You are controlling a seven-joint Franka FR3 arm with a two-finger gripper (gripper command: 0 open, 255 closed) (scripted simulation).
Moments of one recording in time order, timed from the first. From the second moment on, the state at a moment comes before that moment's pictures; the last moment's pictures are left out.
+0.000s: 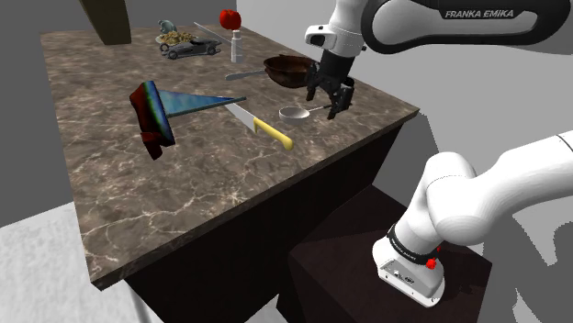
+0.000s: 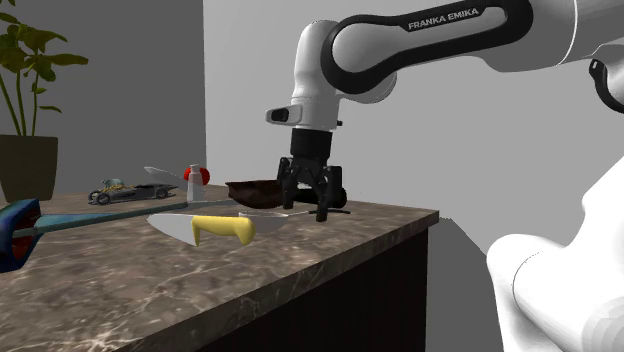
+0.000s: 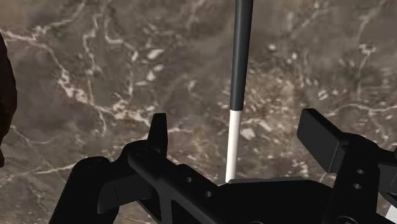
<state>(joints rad) 0.43 -0.68 -0.20 -2.40 -0.16 1.85 -1.13</state>
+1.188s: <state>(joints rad) 0.43 -0.67 -0.20 -2.31 -0.15 1.77 -1.13</state>
